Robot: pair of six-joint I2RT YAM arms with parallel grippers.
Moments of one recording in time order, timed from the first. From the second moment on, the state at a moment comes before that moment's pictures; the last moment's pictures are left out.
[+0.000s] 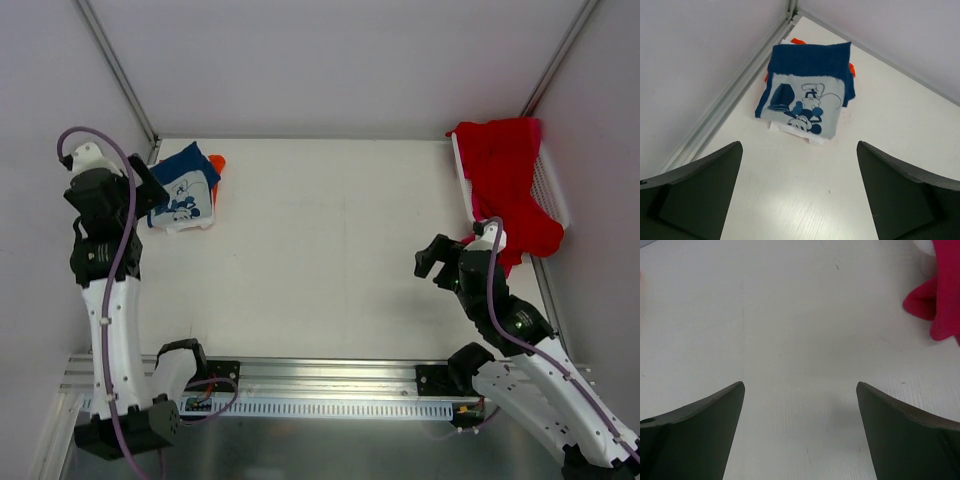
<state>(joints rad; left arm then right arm) 0.24 1.00 1.23 -0.62 -0.19 -0.28 0.60 0.53 0.67 -0.65 0.48 0.62</state>
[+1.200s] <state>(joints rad) 0.06 0.56 0.85 -0.66 0.07 -0.28 0.67 0.37 0.76 -0.88 0.29 0.38</state>
